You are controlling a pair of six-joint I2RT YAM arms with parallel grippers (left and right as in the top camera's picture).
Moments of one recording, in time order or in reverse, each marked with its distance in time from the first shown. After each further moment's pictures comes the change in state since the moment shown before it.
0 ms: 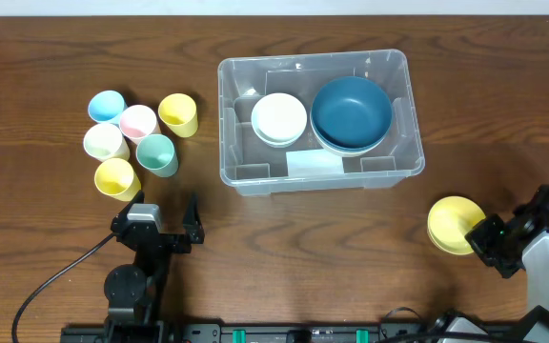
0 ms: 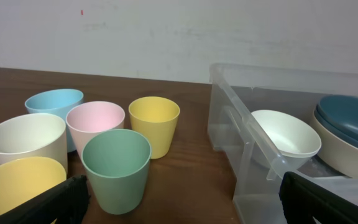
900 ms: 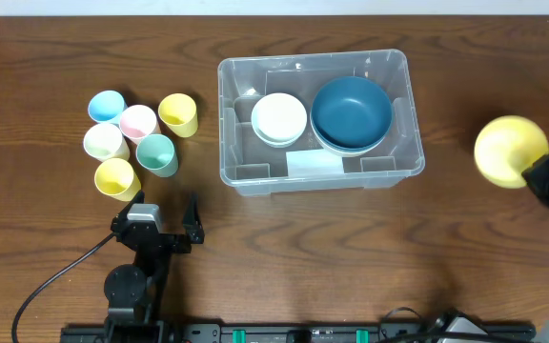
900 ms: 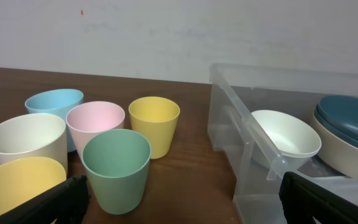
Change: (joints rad) left arm 0.000 0.000 0.000 0.000 0.000 0.000; right arm 0.000 -0.001 0.616 -0.270 -0.180 0.003
